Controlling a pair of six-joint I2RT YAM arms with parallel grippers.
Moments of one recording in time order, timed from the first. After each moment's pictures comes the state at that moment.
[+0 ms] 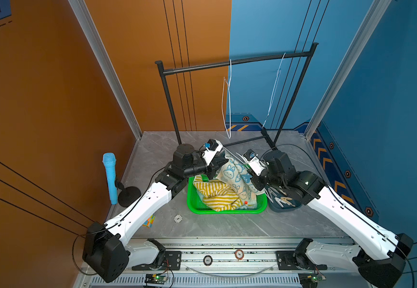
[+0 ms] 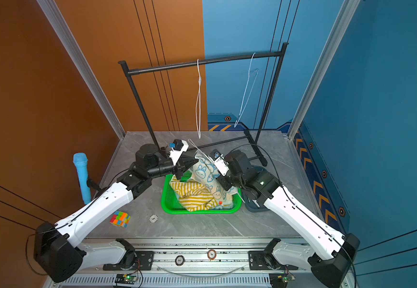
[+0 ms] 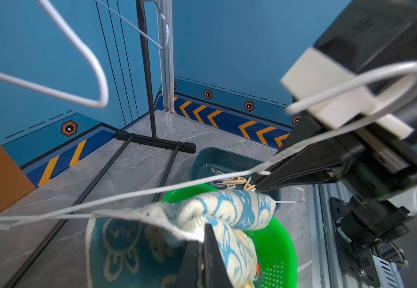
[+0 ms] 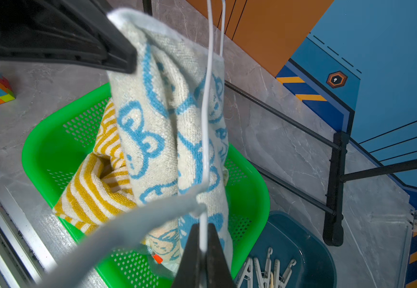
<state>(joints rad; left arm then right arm) -0.54 1.26 1.06 0.00 0.59 0.05 0.73 1.19 1.26 -0.75 0.10 -0.16</state>
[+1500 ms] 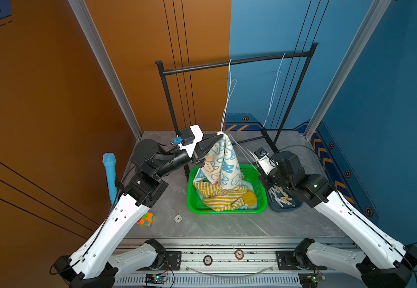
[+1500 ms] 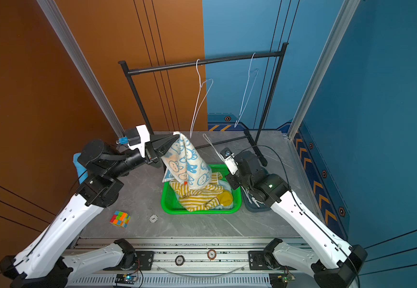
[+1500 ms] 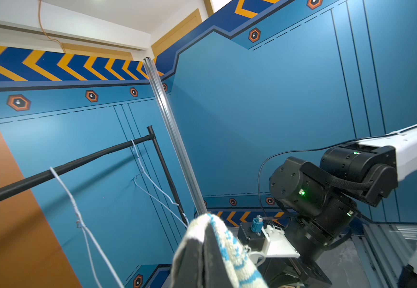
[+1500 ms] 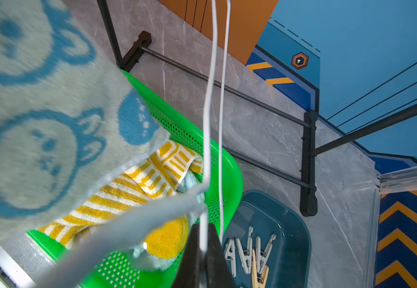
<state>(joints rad) -0.61 1.09 1.33 0.09 0.54 0.17 0.64 1.09 1.21 -0.75 0.16 -0.15</state>
